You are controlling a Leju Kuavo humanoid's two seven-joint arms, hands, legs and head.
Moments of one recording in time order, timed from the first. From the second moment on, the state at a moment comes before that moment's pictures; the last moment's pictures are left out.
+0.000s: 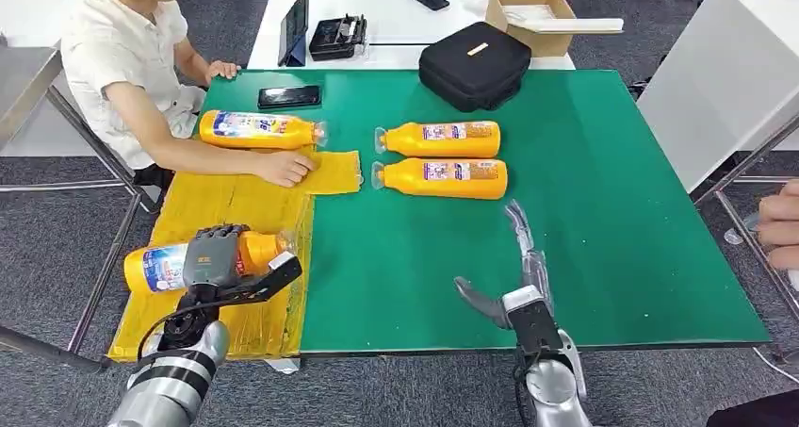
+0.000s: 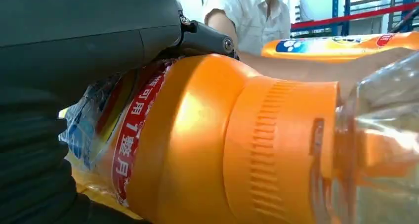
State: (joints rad) left arm -0.46 -0.13 0.03 -0.71 -1.56 0.40 0.01; right arm 0.05 0.13 0.05 -1.51 0.51 0.06 -0.60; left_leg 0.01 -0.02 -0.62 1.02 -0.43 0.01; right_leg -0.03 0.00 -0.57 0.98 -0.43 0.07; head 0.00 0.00
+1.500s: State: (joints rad) left arm -0.58 -0.13 -0.14 -0.48 -1.43 0.18 -0.20; right arm -0.04 0.14 0.02 -1.33 0.48 0.04 -0.66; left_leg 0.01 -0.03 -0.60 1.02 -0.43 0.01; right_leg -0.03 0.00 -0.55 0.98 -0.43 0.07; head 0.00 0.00
